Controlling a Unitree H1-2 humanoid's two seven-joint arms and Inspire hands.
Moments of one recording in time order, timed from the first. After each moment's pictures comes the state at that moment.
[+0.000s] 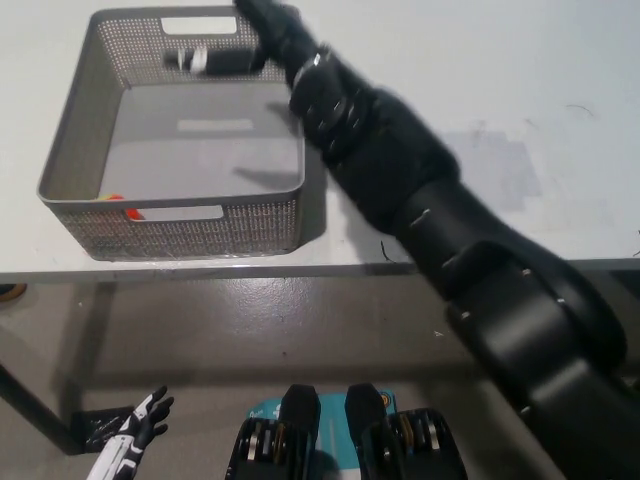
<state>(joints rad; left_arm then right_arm) 0.11 0.25 -0.01 0.25 0.04 -0.37 -0.15 -1.37 0.11 0.25 1.09 -0.34 -0.03 -0.06</state>
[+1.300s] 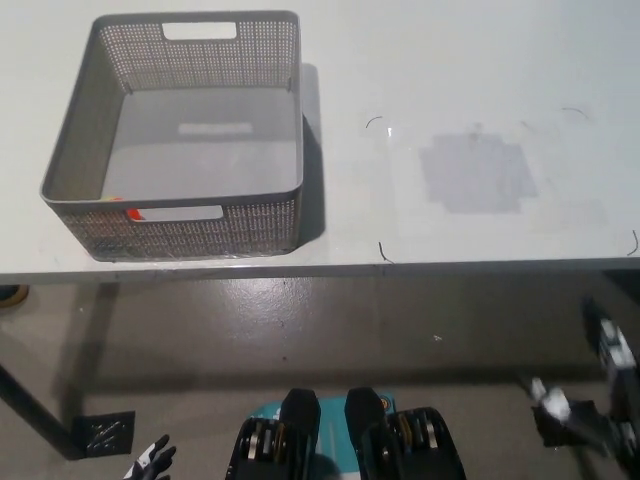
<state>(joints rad) 0.19 0.22 -0.01 0.28 0.05 -0.37 -0.15 0.17 -0.14 -0.04 -0.17 -0.08 -0.03 0.00</state>
